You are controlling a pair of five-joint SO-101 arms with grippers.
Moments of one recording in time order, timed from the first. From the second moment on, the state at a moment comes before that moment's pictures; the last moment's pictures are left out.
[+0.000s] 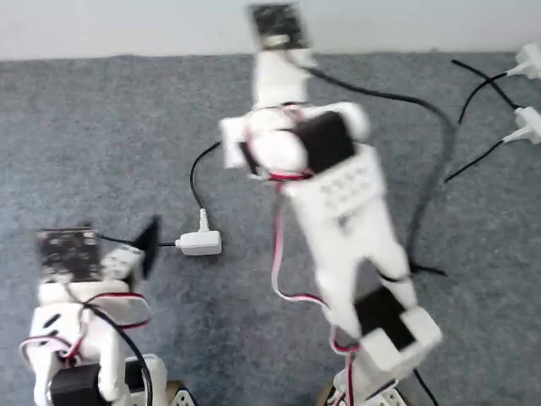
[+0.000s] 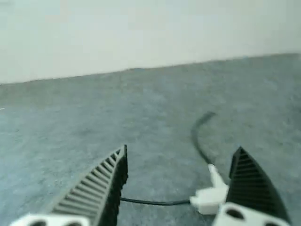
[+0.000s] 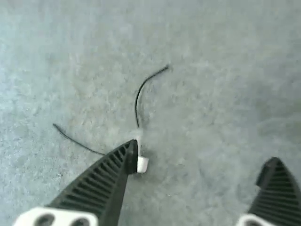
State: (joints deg) left arm -13.3 -90.9 59.6 68.4 -5.4; right arm -31.8 7.3 -49.6 100.6 -19.1
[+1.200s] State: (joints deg) left arm -4.7 -103.3 96.9 66.9 -17.8; right arm -5.0 -102.6 95.5 54.0 1.6
